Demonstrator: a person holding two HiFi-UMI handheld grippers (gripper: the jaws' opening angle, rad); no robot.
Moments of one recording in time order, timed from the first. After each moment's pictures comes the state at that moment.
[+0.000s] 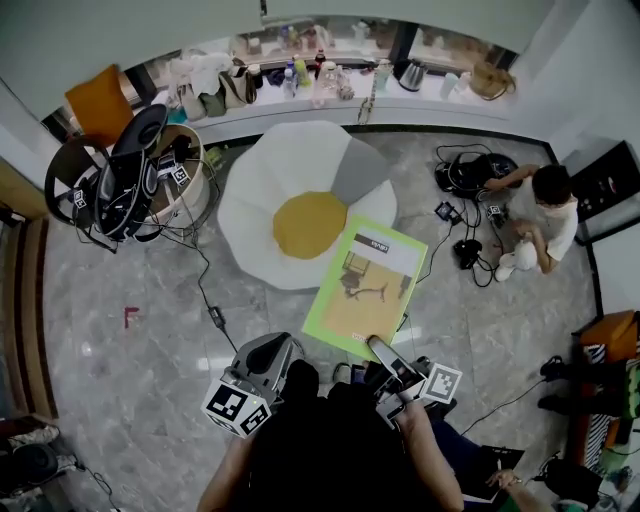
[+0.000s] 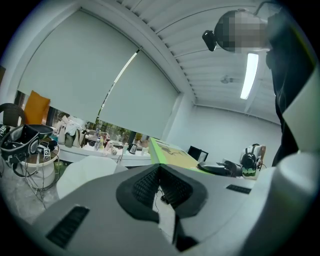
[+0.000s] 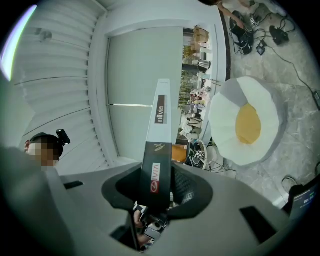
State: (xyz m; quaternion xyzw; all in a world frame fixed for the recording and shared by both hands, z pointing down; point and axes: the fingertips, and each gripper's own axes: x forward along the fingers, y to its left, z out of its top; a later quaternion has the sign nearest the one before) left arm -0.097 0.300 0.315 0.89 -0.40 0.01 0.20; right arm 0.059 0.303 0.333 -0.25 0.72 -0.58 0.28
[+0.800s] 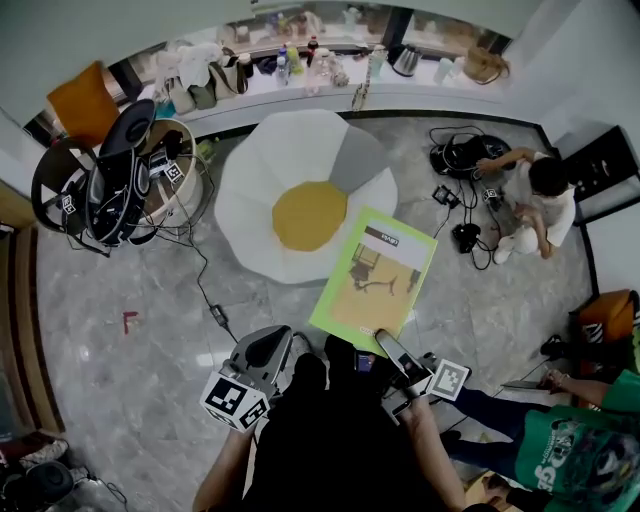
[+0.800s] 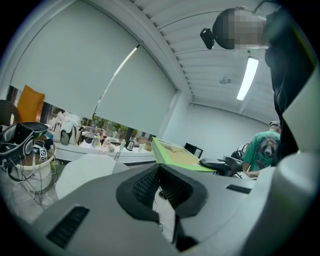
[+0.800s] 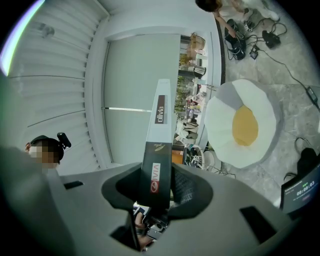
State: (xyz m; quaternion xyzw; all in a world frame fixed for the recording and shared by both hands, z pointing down) left arm -0.175 0.251 0.322 0.91 -0.36 0.02 0.22; right arm -0.008 0.268 0.329 -0.31 0.70 -0.58 0.29
